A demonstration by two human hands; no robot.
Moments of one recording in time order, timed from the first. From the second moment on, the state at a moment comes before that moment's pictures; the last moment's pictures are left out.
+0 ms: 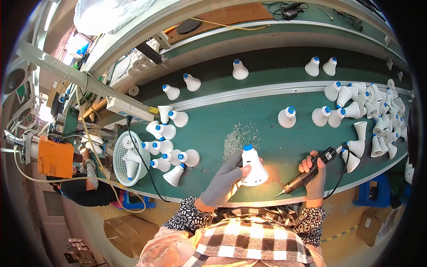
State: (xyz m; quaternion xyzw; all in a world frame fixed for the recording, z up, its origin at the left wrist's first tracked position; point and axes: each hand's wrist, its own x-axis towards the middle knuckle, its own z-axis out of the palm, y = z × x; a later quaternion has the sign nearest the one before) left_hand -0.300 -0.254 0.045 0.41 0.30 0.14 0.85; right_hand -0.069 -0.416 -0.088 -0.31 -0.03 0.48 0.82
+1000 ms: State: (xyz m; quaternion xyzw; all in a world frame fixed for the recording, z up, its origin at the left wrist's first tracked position) left_hand -0.310 -0.254 0.043 0.37 0.32 0.16 0.86; right_hand -0.070 -0.416 -0.084 -0.30 -0.04 0.46 0.83
